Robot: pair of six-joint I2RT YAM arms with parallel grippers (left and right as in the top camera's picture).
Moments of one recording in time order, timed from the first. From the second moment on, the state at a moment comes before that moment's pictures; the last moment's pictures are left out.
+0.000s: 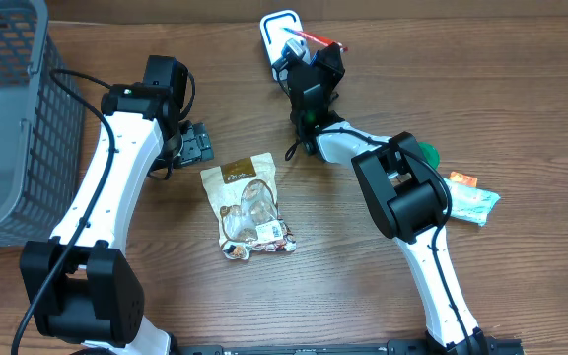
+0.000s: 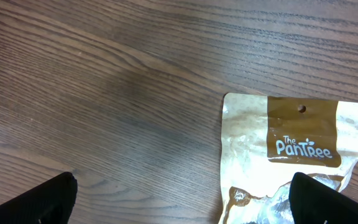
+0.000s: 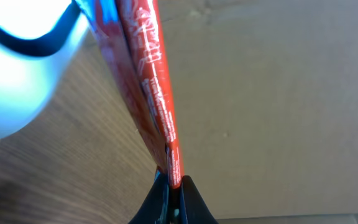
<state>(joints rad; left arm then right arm) -0.12 1.75 1.49 -1.17 -0.16 -0.47 0.48 2.53 1.69 0.63 0.88 -1.11</state>
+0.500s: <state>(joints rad) -0.12 1.75 1.49 -1.17 -0.16 -0.47 0.50 2.53 1.69 0.57 0.86 -1.25</state>
